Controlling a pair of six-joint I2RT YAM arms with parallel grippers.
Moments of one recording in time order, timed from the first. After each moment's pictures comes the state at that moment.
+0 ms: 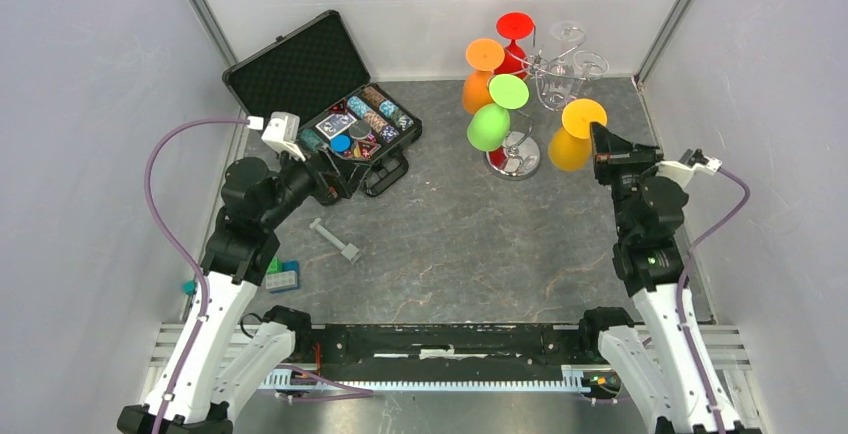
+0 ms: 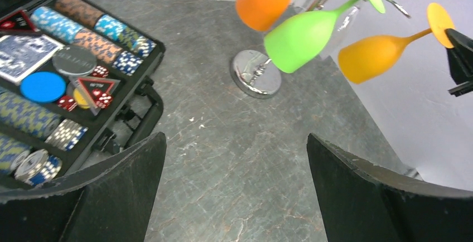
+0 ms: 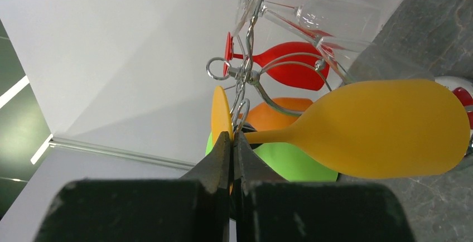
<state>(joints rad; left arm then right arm) -0.26 0.74 0.89 -0.28 0.27 -0.41 0.09 0.70 0.68 0.12 0.18 1.31</state>
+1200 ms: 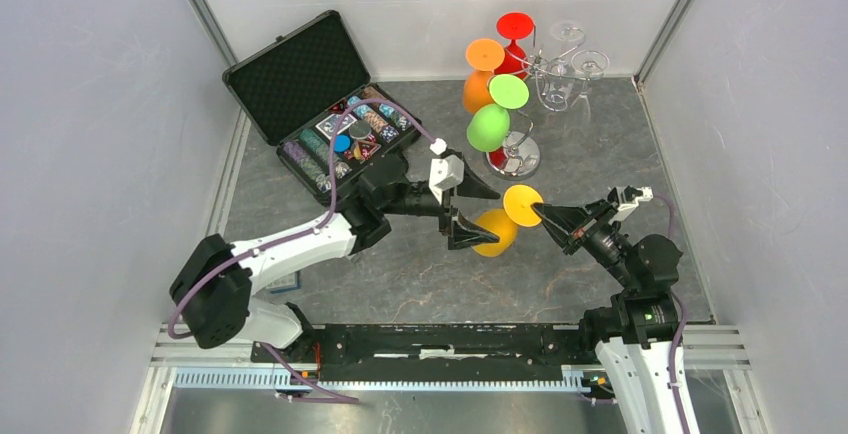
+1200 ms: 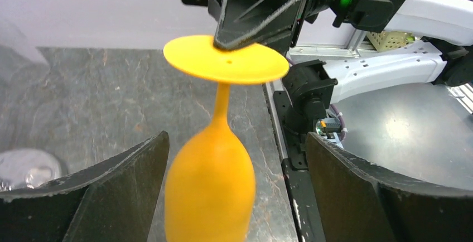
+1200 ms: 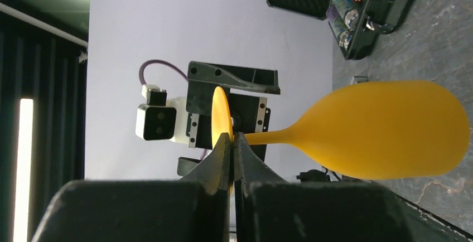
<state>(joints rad) -0.85 1.37 0.86 0.57 0.79 -0.12 0.09 0.25 0.41 -0.09 -0.58 1.63</state>
